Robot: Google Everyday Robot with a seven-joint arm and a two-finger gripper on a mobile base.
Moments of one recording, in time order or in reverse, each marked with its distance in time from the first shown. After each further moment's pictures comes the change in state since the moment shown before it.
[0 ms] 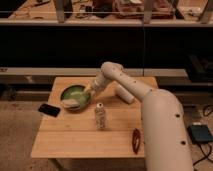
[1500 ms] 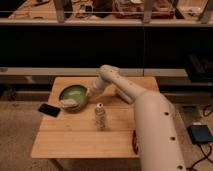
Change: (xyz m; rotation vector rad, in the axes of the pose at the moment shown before) arm -0.001 0.007 0.032 0.010 -0.051 0.066
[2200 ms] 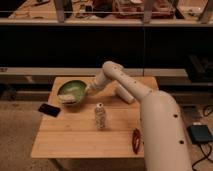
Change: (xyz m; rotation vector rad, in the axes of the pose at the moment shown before) arm -0.005 -0.036 -0.044 0.106 0.019 -0.028
